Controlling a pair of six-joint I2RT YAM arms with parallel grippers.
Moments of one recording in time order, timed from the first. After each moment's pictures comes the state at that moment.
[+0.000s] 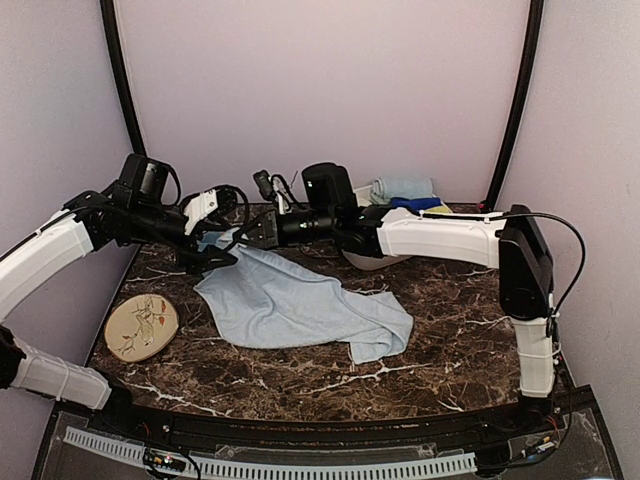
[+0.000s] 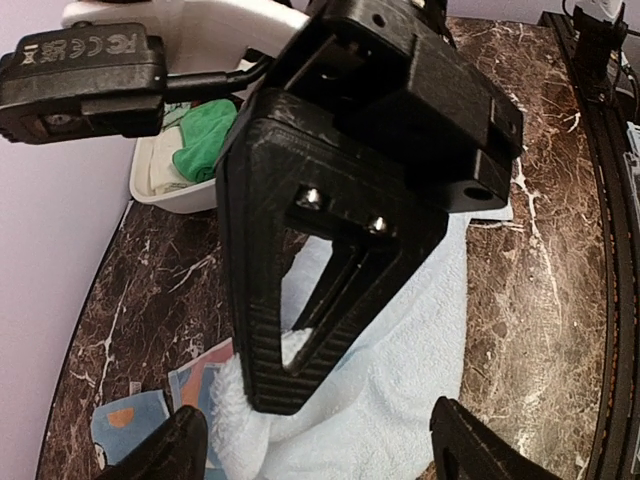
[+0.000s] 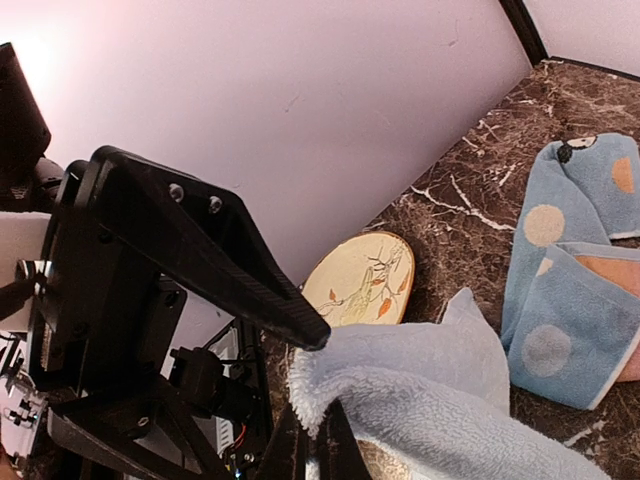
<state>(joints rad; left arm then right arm) -0.47 1.21 1.17 -0.68 0.46 0.69 0.96 2.09 1.76 0.08 -0.55 0.60</state>
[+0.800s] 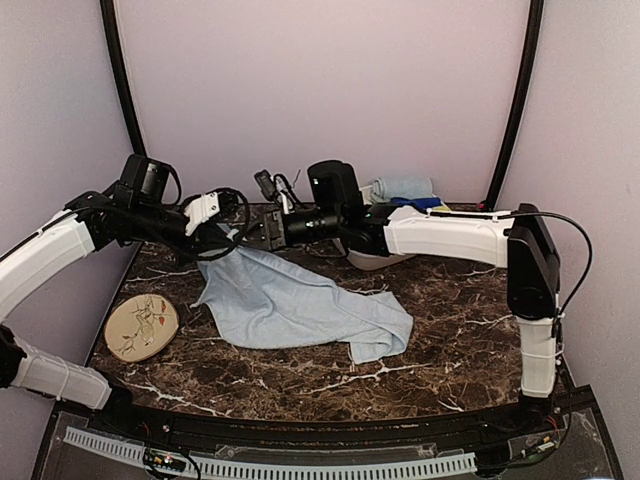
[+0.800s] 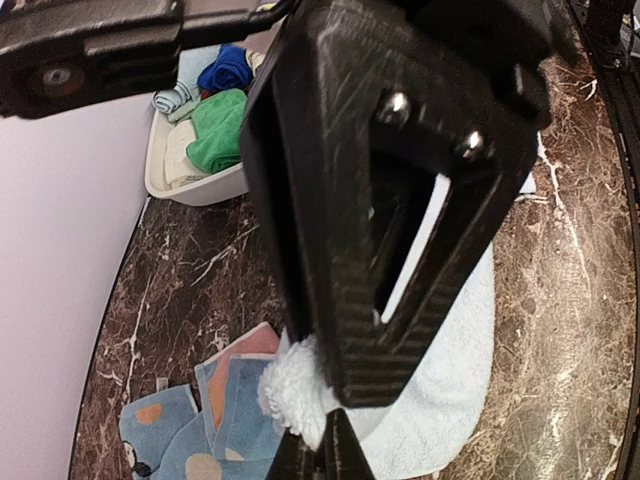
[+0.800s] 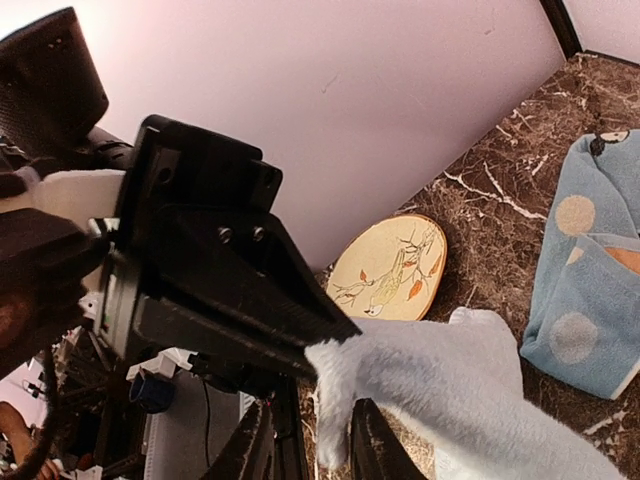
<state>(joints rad) -0.46 1.21 1.17 -0.67 0.42 0.77 0.95 2.07 1.74 0.08 -0.65 0.60</state>
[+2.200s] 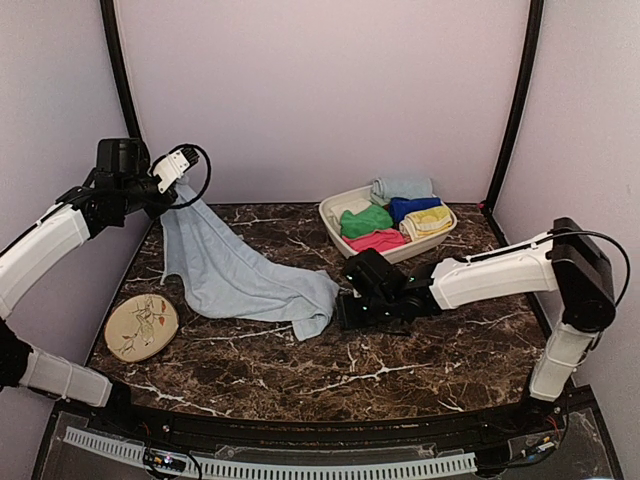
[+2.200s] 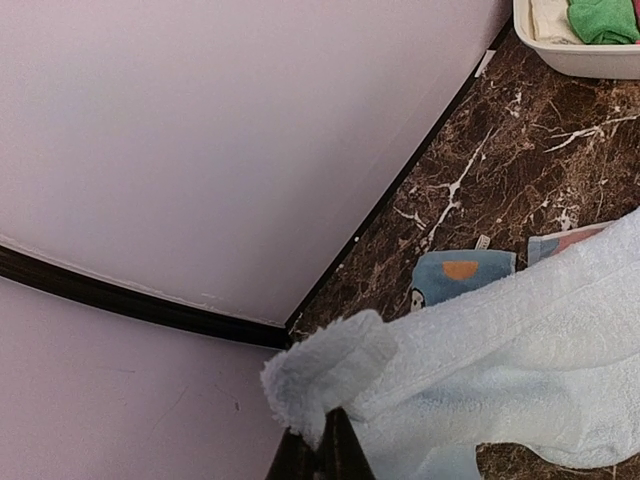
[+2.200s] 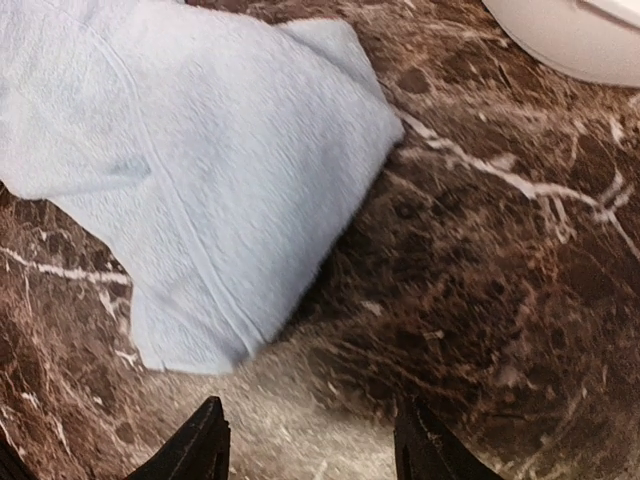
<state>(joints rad) -0.25 1.24 1.19 -0.36 -0.19 0.83 1.02 1.73 1.04 -0.26 0.20 0.69</state>
